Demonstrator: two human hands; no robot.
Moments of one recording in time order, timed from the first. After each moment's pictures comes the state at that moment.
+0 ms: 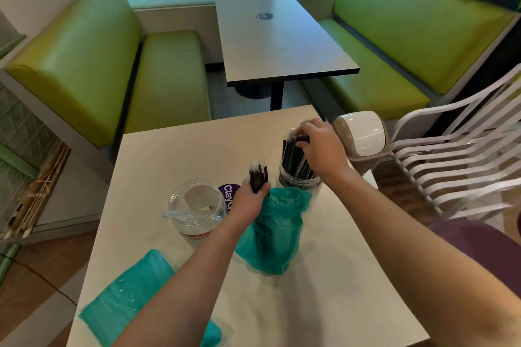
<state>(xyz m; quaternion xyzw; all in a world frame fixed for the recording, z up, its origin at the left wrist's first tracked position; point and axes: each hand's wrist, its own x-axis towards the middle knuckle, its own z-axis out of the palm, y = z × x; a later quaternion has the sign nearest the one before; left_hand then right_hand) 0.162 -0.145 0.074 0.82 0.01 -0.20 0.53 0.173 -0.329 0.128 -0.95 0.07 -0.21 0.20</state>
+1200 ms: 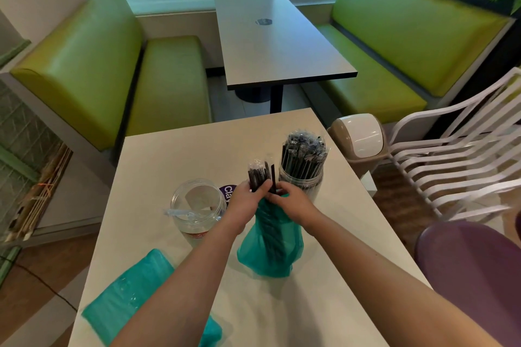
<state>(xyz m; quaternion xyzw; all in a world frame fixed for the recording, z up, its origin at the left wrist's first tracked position) 0.158 -0.137 0.074 0.75 0.00 -0.20 0.62 0.120 -0.263 0.066 -0.80 0.17 0.07 0.57</state>
